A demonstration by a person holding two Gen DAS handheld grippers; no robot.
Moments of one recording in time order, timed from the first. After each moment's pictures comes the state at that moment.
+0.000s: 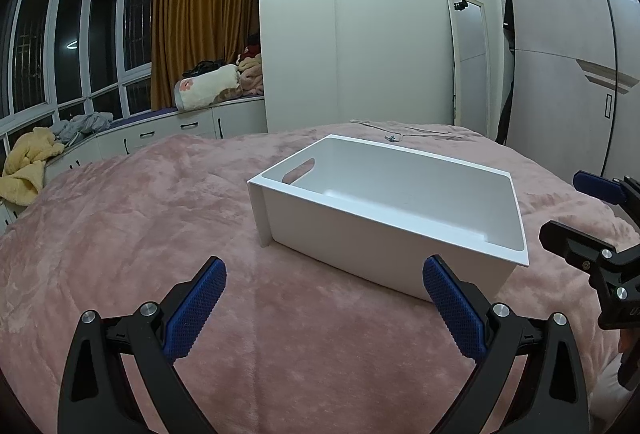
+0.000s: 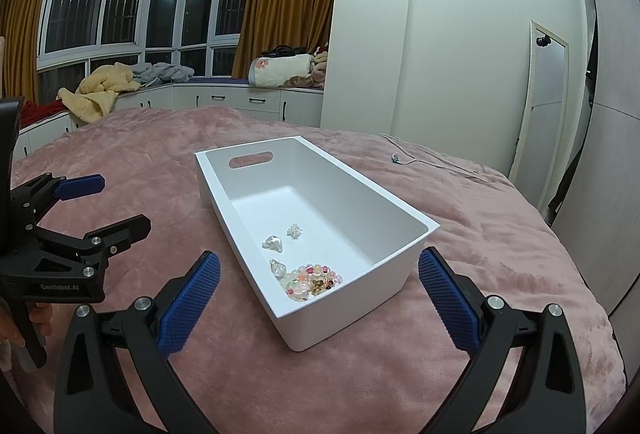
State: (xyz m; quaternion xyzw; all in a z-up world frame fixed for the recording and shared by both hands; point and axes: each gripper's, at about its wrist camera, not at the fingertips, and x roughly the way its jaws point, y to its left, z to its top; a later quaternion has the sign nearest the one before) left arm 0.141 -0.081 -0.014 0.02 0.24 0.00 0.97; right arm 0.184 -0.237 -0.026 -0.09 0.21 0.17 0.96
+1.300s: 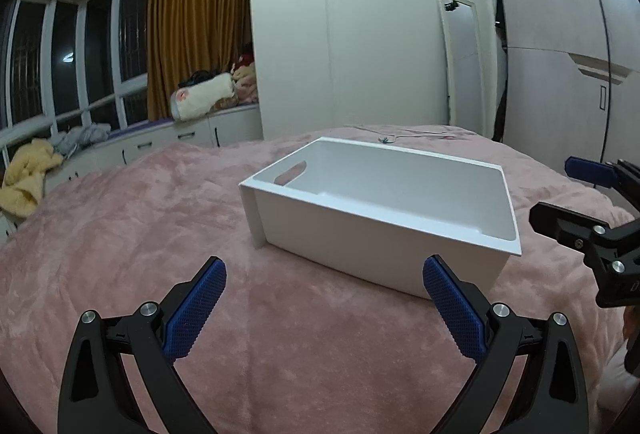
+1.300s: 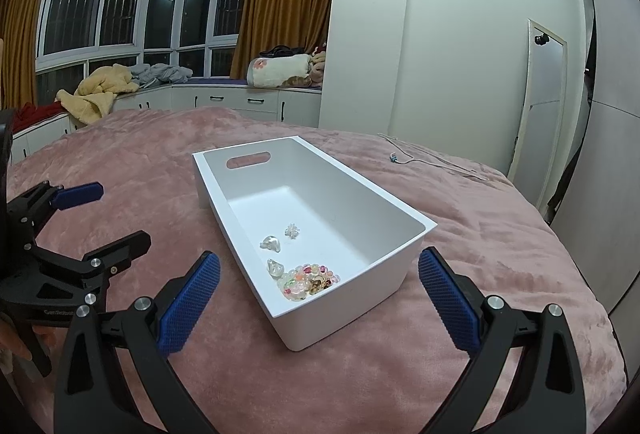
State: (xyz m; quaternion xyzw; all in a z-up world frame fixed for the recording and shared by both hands) left arm 0.134 -0.085 -0.018 0.04 0.22 -0.02 0.97; right arm 0.187 -0.240 -0.025 -0.09 0.21 0.17 0.96
